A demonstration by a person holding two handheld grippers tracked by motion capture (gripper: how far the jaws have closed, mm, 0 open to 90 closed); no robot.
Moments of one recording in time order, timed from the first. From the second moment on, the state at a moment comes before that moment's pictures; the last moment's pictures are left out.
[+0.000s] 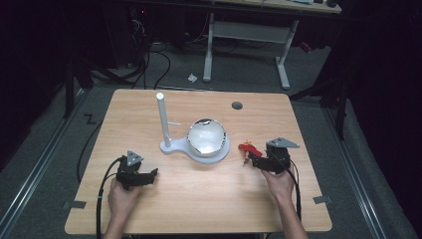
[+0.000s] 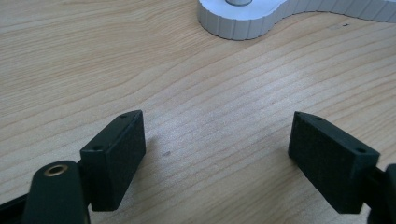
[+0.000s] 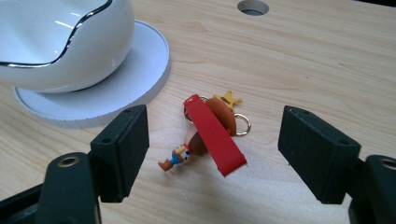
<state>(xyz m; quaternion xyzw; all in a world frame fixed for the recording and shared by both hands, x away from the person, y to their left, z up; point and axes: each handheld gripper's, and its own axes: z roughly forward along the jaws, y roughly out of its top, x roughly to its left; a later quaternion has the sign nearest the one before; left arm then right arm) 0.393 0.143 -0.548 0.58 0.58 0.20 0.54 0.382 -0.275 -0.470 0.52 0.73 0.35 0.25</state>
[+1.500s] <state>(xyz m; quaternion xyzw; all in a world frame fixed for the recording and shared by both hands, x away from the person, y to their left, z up) 0.393 0.143 -0.548 0.58 0.58 0.20 0.53 0.421 -0.266 -0.523 0.55 0.75 0.29 0.22</state>
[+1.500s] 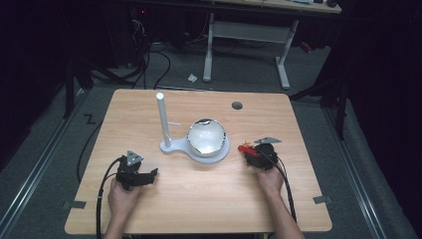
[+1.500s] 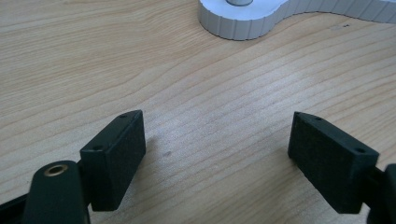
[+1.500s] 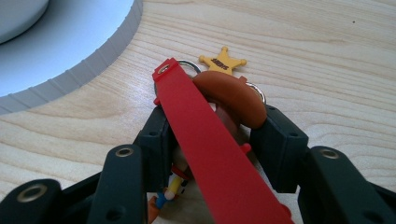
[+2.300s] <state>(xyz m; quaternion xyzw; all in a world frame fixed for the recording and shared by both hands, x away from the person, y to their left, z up) 0.393 0.144 -0.548 0.58 0.58 0.20 0.53 0.398 -0.288 -0.487 0.53 0.73 0.36 0.23</state>
